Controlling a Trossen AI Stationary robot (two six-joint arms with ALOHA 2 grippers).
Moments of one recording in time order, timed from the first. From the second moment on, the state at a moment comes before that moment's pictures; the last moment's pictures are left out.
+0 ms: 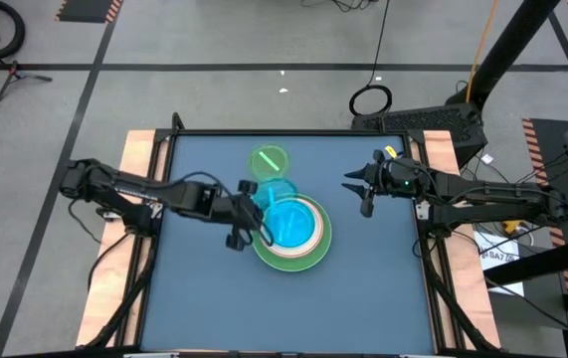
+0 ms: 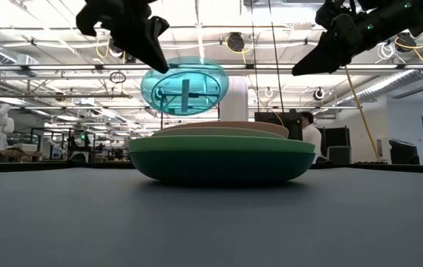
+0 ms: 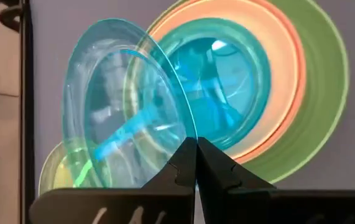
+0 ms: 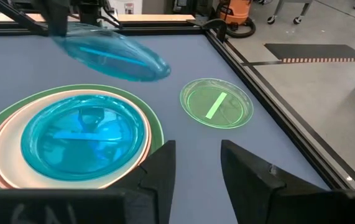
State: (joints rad) left arm -0.13 1.43 1.13 -0.61 -0.24 0.31; right arm -0.22 0.79 0.52 -0.13 0.10 -0.06
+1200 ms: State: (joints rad) left arm -0.12 1.54 1.13 -0.47 -0.02 0.28; right arm -0.22 0.79 0.52 -0.14 0.10 -0.05
